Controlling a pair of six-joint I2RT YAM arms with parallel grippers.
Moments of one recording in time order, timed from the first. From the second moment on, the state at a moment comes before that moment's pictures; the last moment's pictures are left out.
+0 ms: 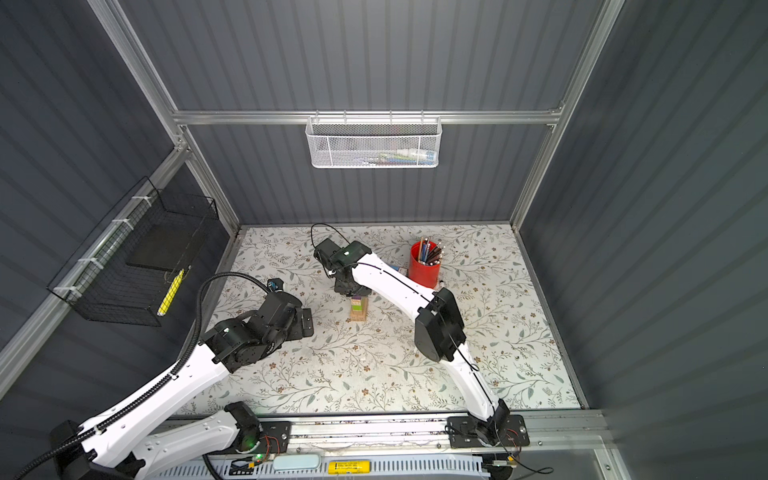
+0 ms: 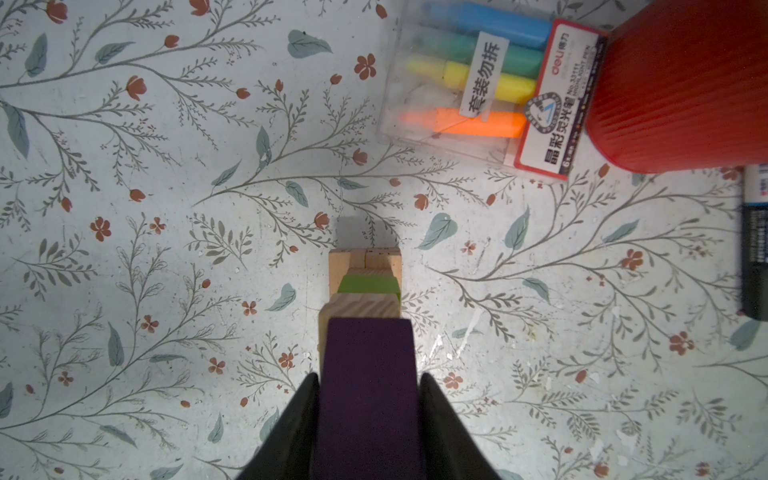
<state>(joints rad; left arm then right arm) -0.74 0.99 0.91 -0.88 -0.45 -0.67 0.87 2.28 2.24 -1.27 0.29 0.92</state>
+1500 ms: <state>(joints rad) -0.74 1.01 0.95 -0.91 -0.46 -0.64 0.87 2.11 2.14 -1.24 0.28 0.86</state>
